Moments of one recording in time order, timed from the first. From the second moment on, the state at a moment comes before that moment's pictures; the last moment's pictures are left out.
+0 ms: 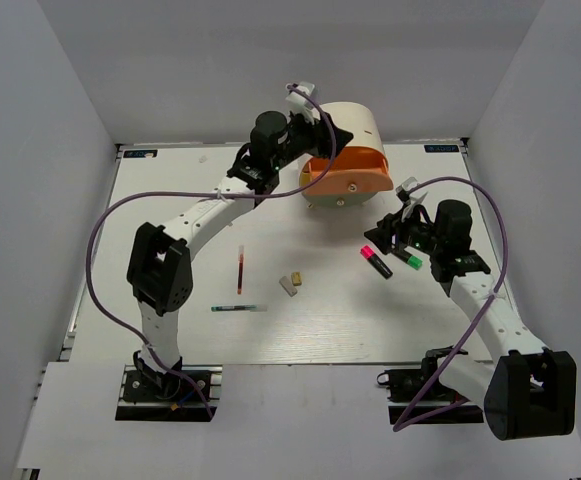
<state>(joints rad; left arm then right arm) -0.61 1.94 1.73 0.28 0.27 -0.31 0.13 1.07 0.66 0.04 -0.67 -0.13</state>
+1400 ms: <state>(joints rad) -0.60 1.34 0.87 -0.06 0.01 -0.58 0.14 1.46 0.68 -0.14 -0.43 -0.40</state>
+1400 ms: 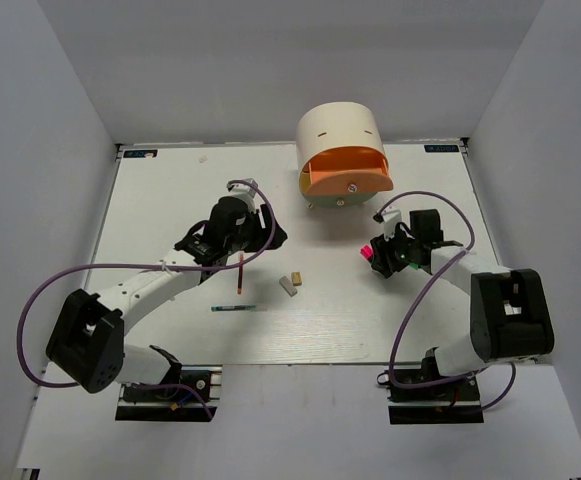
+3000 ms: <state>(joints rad) -0.60 1.34 0.78 -0.26 -0.16 -0.64 0.18 1.27 1.14 0.18 -0.92 -0.33</state>
